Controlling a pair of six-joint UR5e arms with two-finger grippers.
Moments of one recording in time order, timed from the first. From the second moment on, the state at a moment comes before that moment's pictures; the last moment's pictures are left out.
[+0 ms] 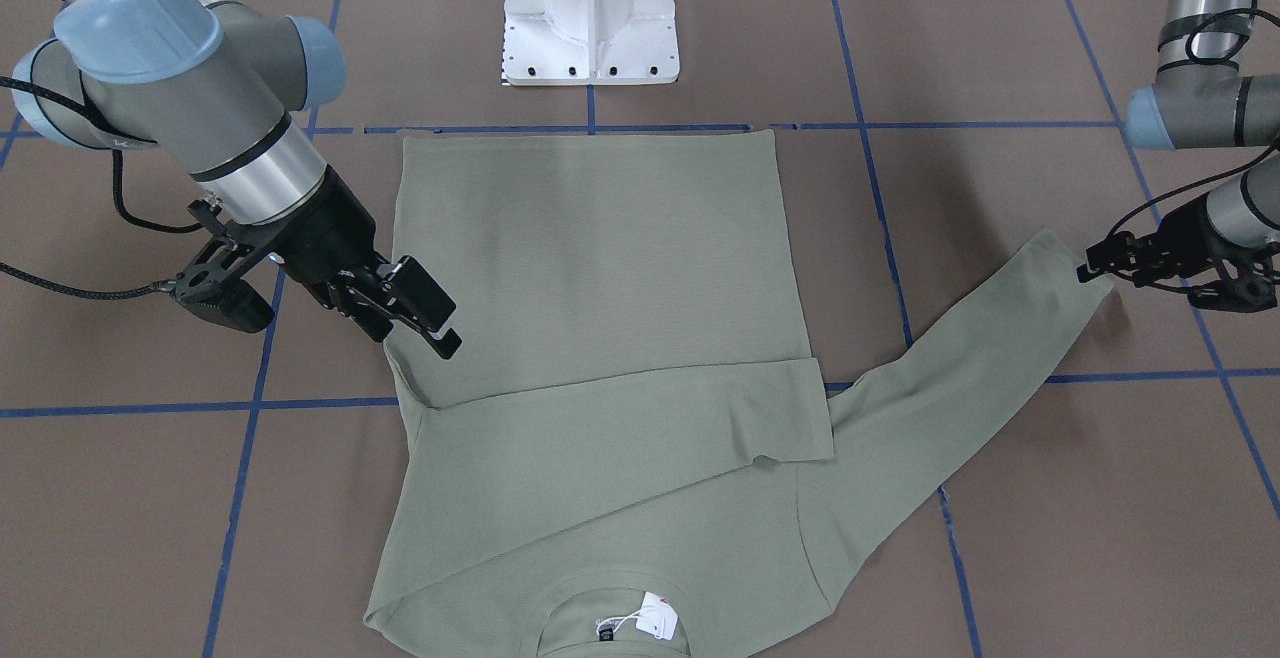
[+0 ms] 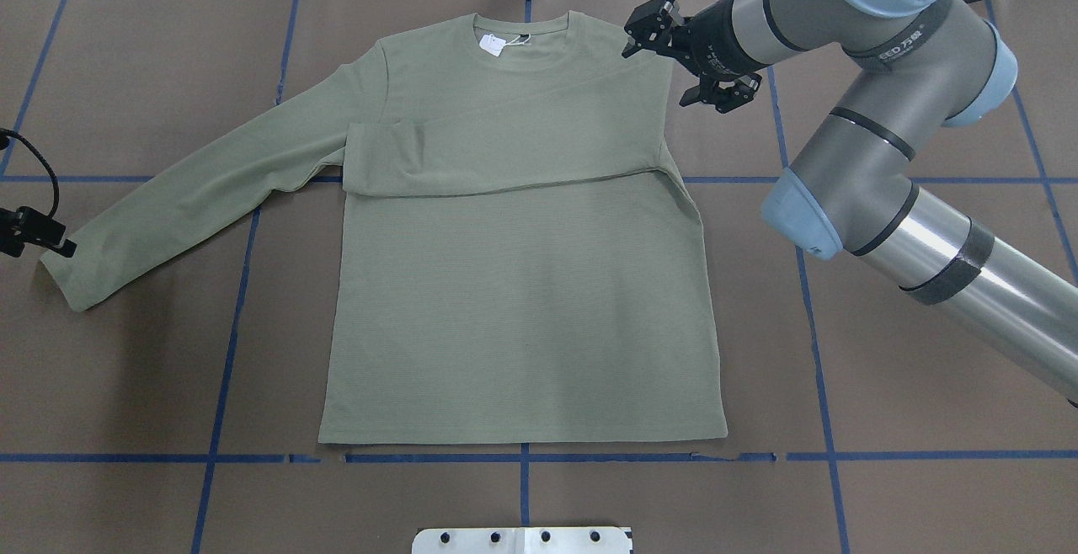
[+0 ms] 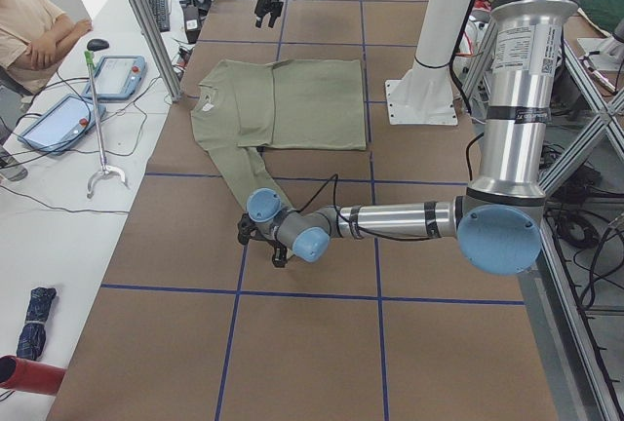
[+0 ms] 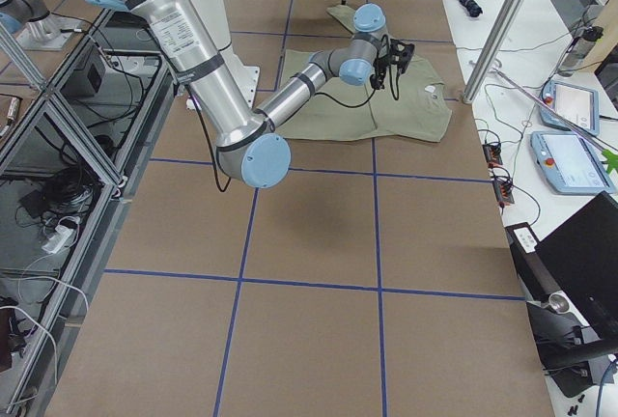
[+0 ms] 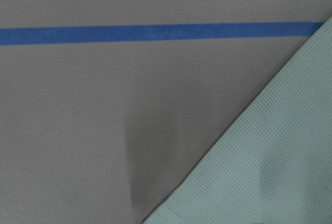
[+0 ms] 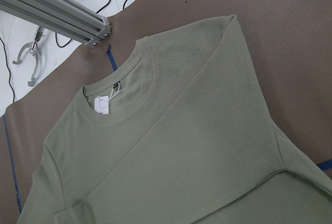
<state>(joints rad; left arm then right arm) -1.12 -1.62 -1.35 -2.19 -2.42 -0.55 0.87 -0.99 1.65 -1.09 2.01 1.65</state>
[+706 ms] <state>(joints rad) -1.11 -1.62 -1.34 -2.19 -2.42 -0.55 0.86 -0.99 1.65 -1.09 2.01 1.65</state>
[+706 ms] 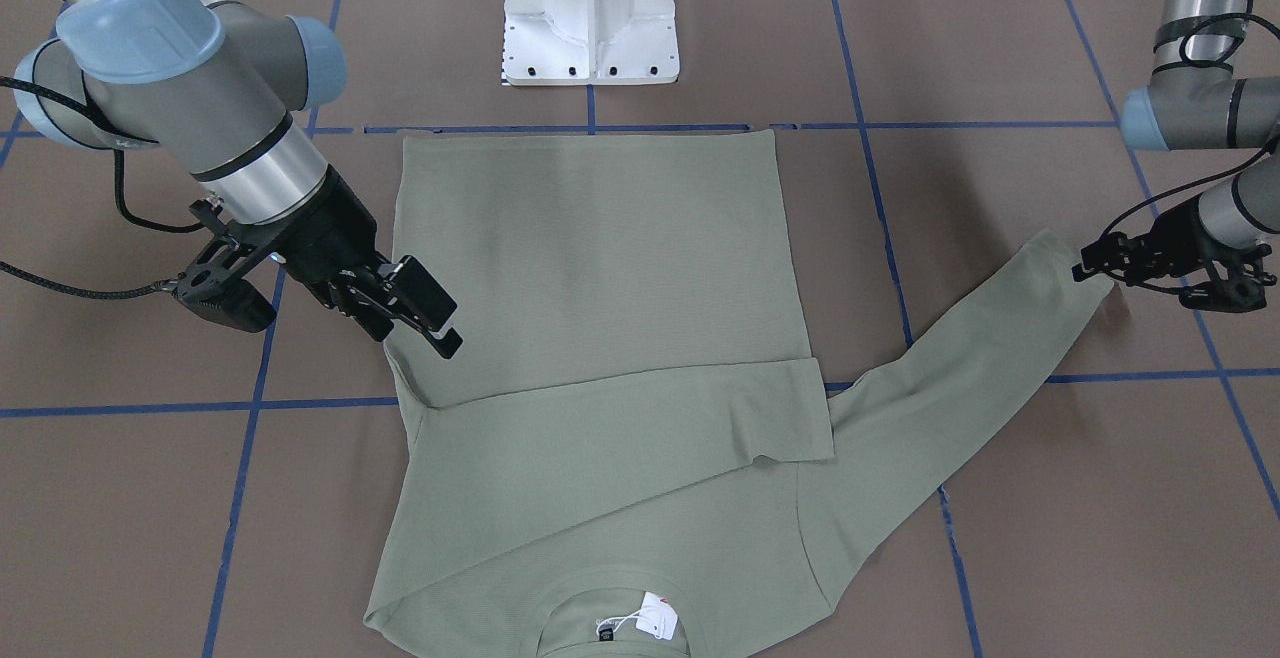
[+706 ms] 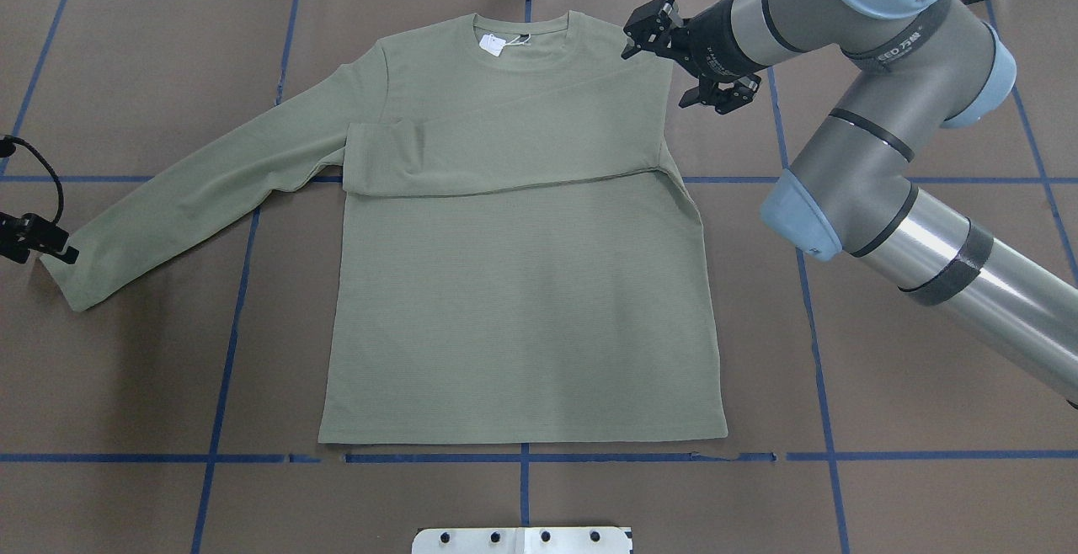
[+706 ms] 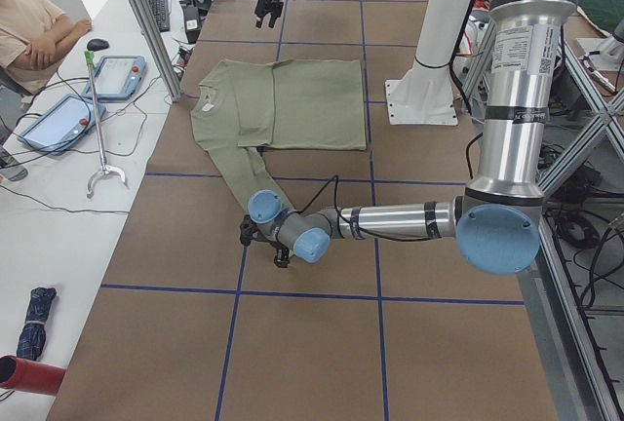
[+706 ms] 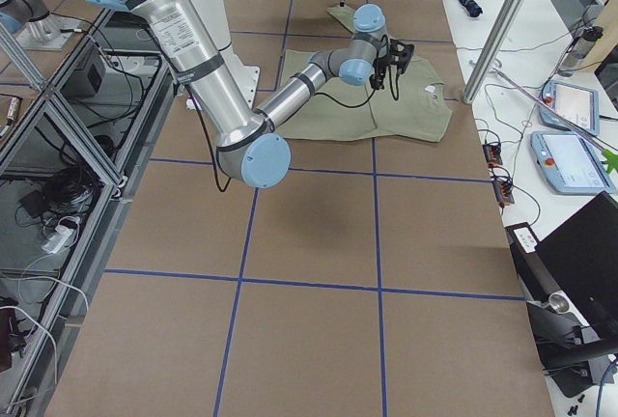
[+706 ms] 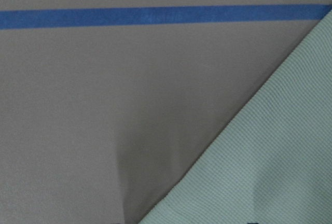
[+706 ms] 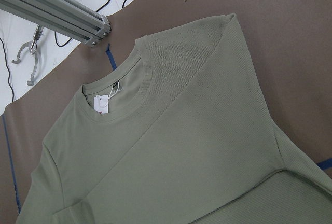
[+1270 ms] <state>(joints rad) -1.11 -1.62 -1.33 -2.19 -2.42 -0.55 0.86 -0.99 1.65 -1.09 2.01 1.65</state>
